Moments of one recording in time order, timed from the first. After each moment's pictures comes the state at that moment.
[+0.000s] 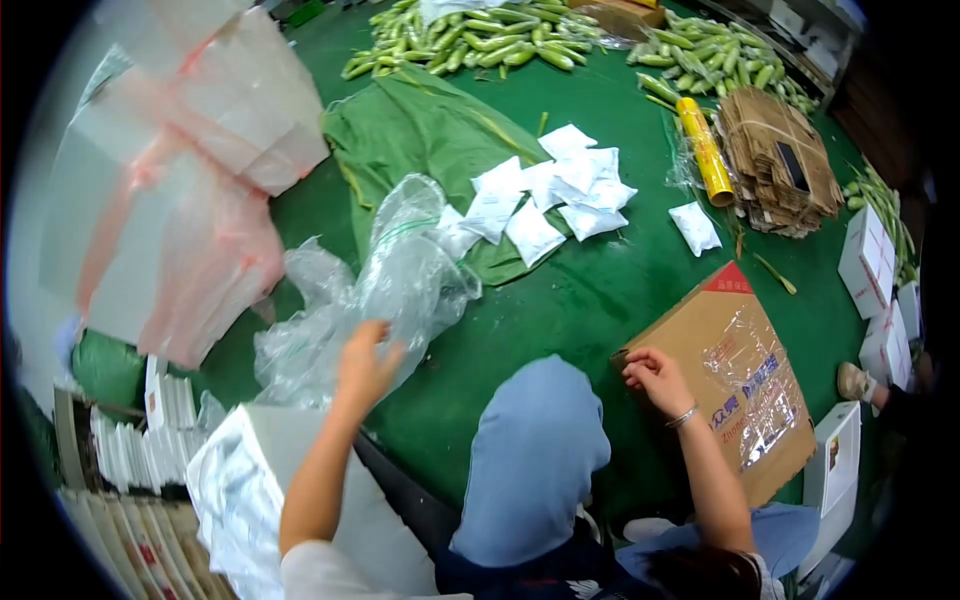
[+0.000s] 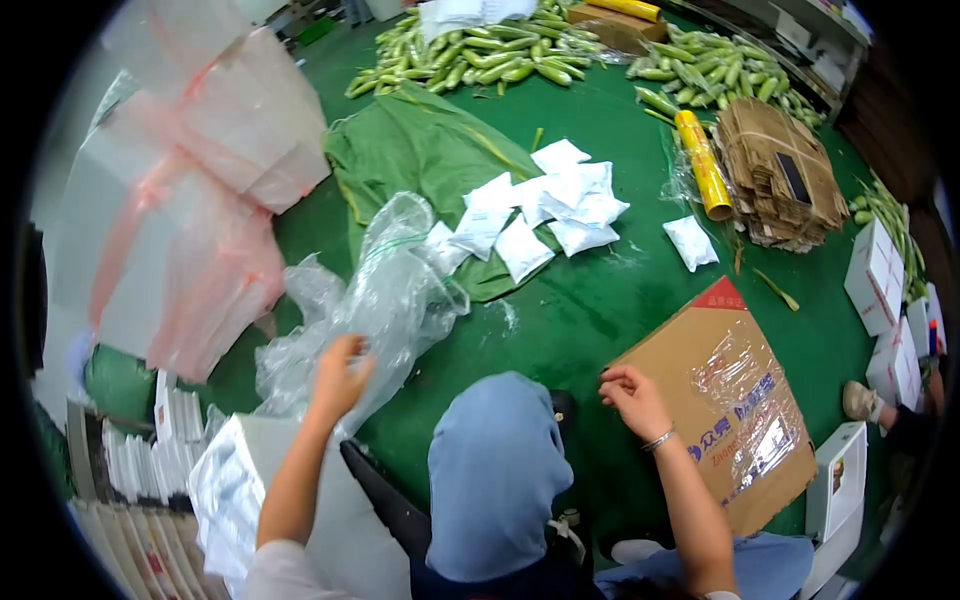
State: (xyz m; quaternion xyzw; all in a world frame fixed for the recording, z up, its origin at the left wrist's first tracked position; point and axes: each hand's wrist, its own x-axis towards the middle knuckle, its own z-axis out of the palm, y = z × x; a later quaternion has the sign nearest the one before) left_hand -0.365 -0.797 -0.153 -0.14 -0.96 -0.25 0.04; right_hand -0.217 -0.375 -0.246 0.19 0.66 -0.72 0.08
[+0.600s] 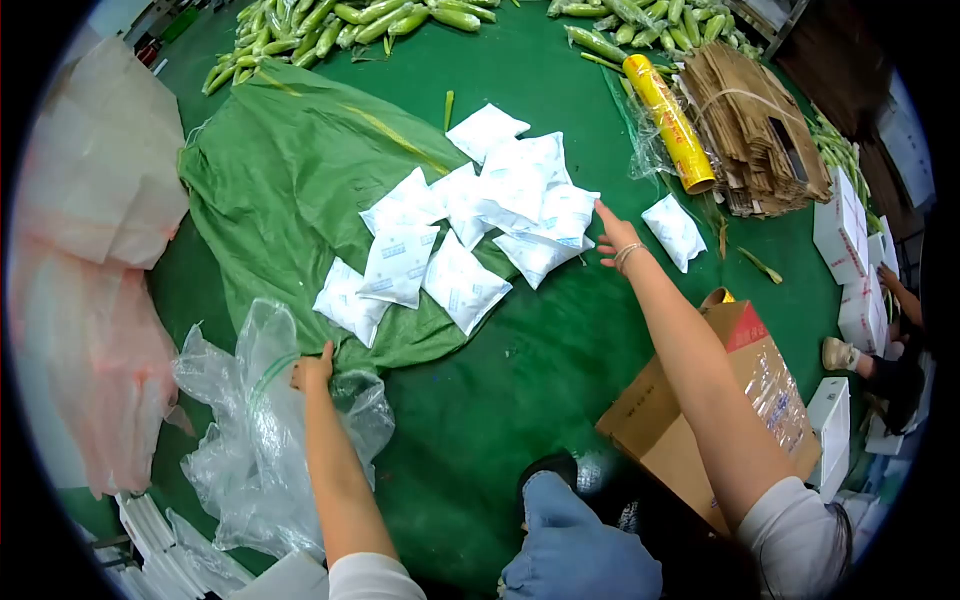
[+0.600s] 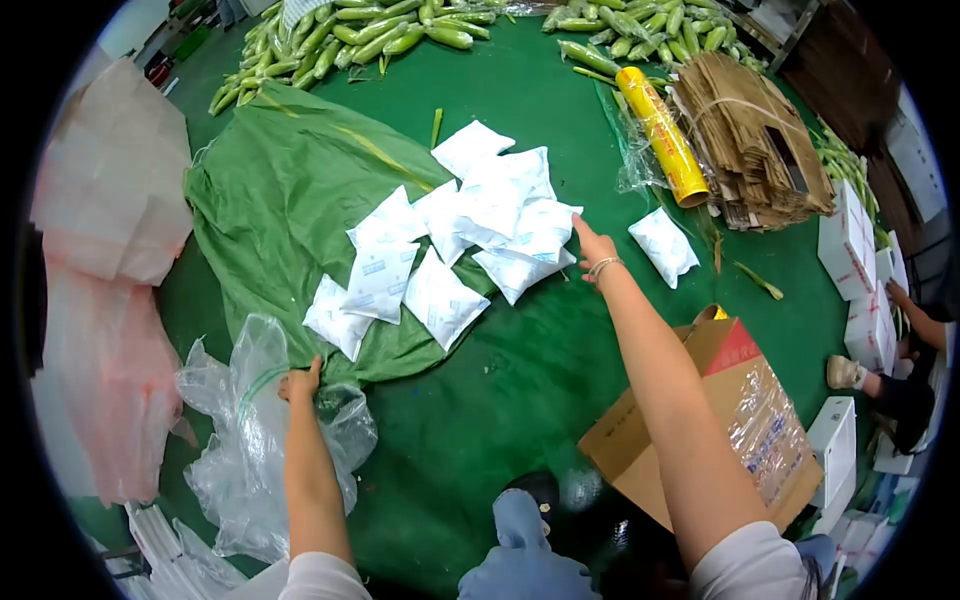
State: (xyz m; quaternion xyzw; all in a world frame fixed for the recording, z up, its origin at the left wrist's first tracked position) left_hand -0.668 -0.798 -0.458 0.19 -0.96 0.06 -0.17; right_hand -0.581 -0.225 -0.411 0.56 0.61 -0.56 0.03
